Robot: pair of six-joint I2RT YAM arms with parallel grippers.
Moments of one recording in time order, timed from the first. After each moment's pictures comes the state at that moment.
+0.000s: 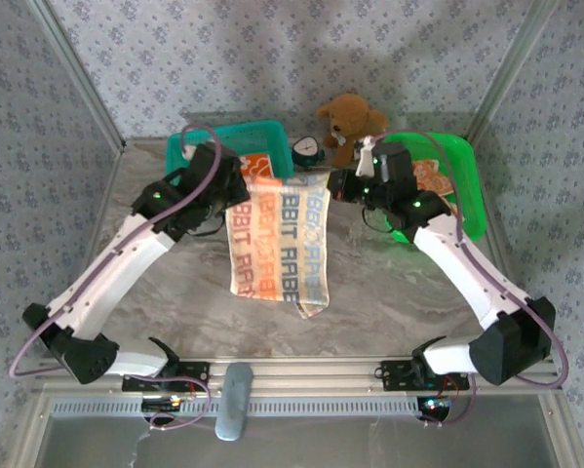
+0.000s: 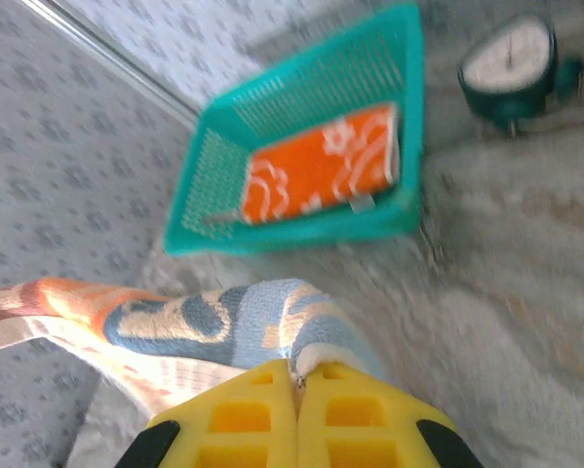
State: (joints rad) left arm -0.68 1.35 1.61 -0.94 -0.34 -0.81; right arm 0.44 1.33 1.31 -0.41 -0.28 0.57
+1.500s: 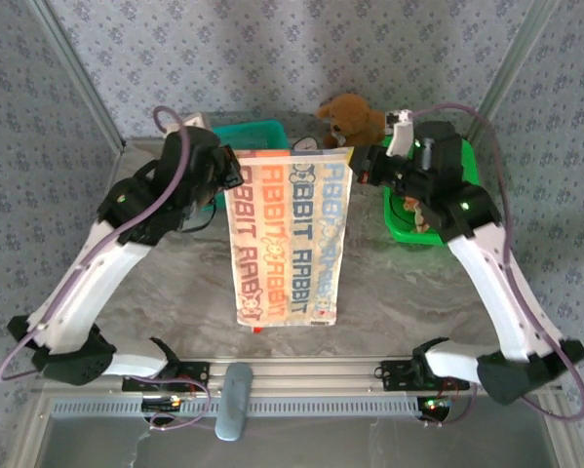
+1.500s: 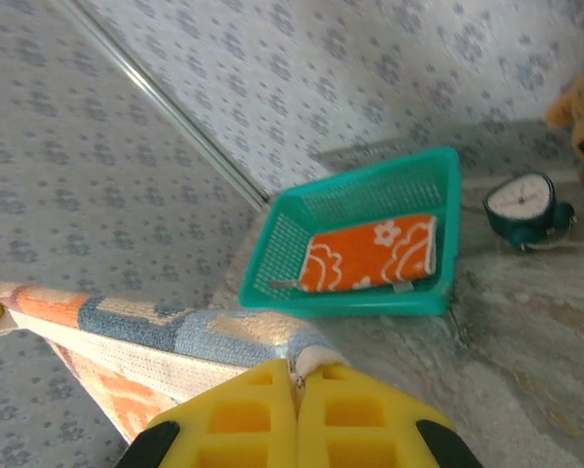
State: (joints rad) left arm -0.73 1.36 1.82 -1.00 -0.41 -0.80; right arm 0.38 1.26 1.53 -0.61 -0.31 0.53
